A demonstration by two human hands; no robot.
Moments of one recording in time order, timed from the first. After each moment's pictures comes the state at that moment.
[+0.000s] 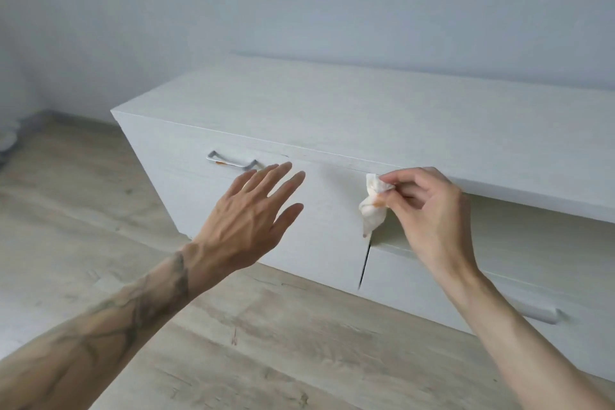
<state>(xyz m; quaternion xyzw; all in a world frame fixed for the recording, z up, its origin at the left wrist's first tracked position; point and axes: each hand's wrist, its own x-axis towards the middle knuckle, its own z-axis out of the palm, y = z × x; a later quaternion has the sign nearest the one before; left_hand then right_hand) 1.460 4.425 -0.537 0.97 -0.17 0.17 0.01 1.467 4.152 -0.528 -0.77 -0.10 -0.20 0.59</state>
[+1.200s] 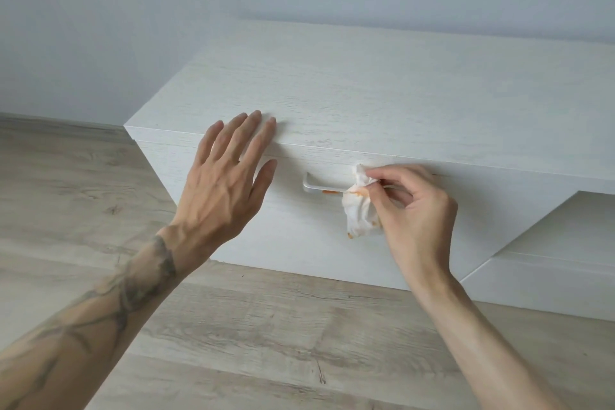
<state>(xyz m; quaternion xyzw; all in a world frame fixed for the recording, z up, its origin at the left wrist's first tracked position) 1.630 4.679 -0.567 0.92 -0.22 0.32 0.06 1.561 4.425 -0.570 -0.78 0.00 -0.30 0.55</state>
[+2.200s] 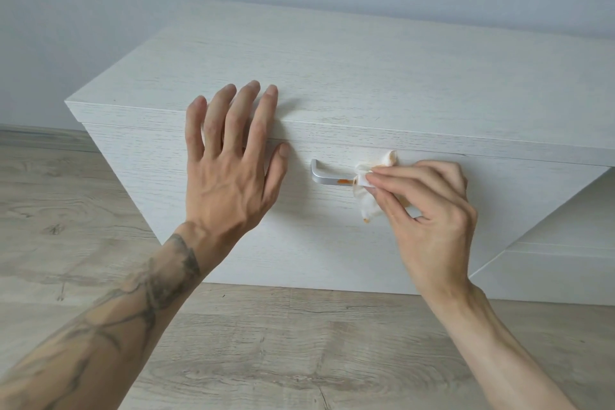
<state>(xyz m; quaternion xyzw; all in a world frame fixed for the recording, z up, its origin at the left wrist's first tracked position) 1.676 4.665 -0.623 0.83 -0.20 0.51 0.09 1.577 4.422 -0.625 -0.83 -0.13 -0.47 0.28</state>
